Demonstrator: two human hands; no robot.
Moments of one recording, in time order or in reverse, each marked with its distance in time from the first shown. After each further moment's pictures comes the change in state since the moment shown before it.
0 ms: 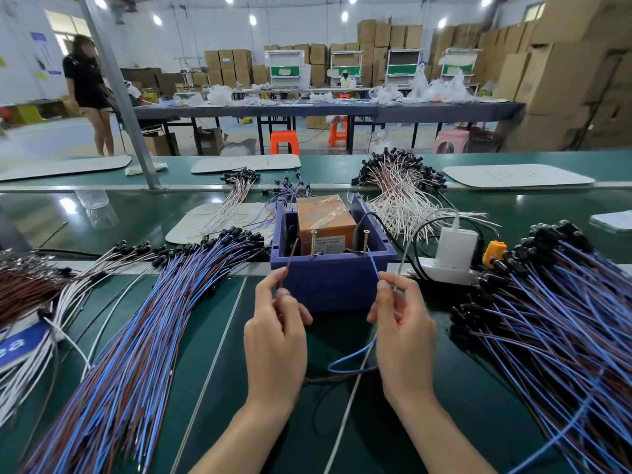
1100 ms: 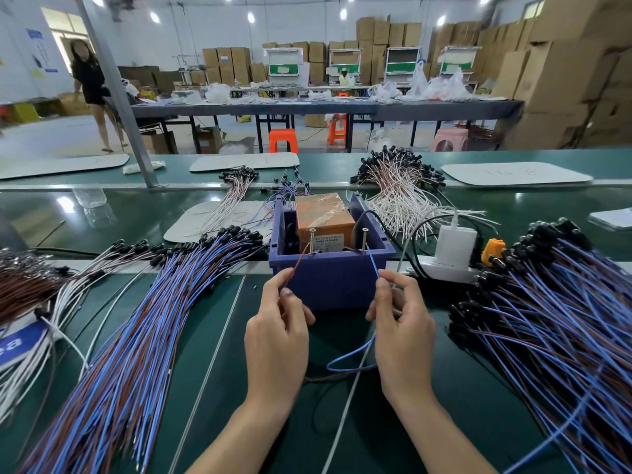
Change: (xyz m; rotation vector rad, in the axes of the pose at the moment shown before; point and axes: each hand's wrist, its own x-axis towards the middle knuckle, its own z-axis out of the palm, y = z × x) left_hand -0.001 -0.002 0.001 0.059 -0.038 0.007; right_hand 0.001 0.005 0.001 -0.003 0.000 -0.036
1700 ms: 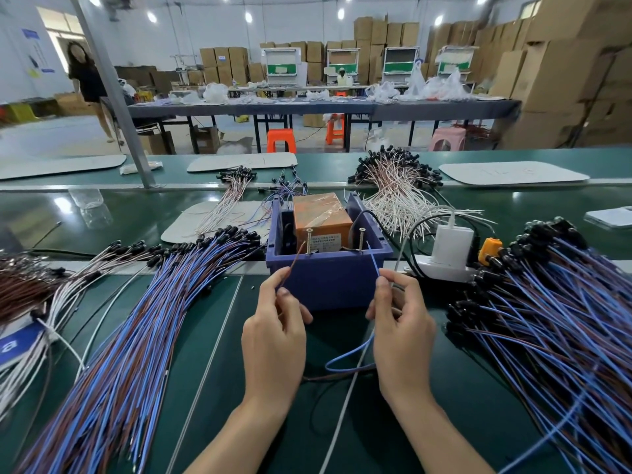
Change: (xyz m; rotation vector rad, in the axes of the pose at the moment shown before) left_hand 0.000 0.002 0.000 0.027 0.005 0.004; right_hand 0.000 -0.005 0.000 0.022 0.035 0.009
